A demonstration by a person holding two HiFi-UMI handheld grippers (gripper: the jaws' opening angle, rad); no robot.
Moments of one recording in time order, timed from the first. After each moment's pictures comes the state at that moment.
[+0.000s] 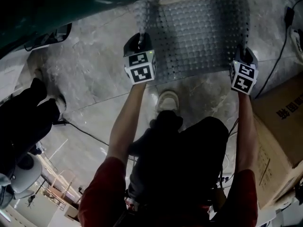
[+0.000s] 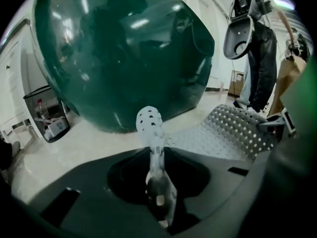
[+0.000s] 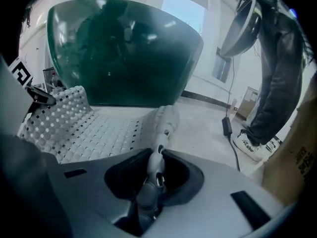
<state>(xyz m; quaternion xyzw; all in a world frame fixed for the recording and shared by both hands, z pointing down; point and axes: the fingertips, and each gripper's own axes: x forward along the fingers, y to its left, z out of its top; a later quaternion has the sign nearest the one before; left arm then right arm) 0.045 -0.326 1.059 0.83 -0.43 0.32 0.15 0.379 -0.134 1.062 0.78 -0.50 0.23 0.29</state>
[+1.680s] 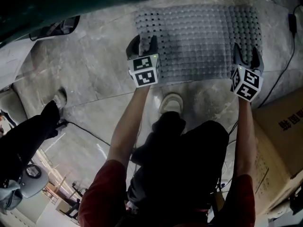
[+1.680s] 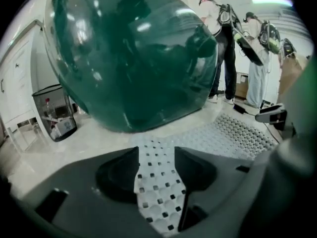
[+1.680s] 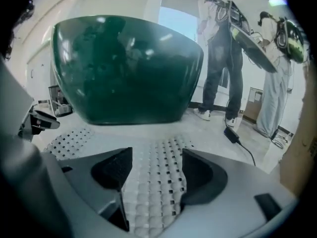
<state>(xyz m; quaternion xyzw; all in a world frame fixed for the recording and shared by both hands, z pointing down) 0.018 -0.333 1.068 0.83 -0.46 0.29 0.14 0.352 -0.177 1.036 0.79 -0.54 0.20 0.21</state>
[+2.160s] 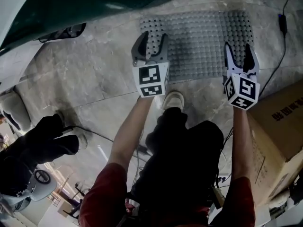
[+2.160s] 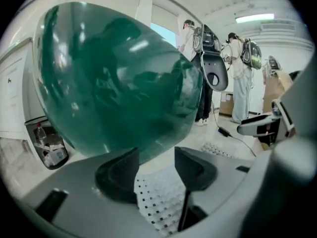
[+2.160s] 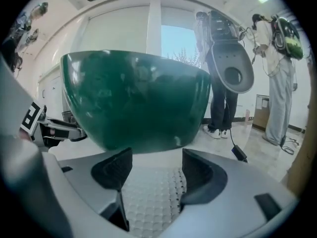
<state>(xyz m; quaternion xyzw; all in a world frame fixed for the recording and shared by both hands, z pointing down) 0.063 -0.320 0.926 0.88 -0.41 0.21 0.08 0.295 -0.200 0.910 0.77 -0.60 0.16 0.14</state>
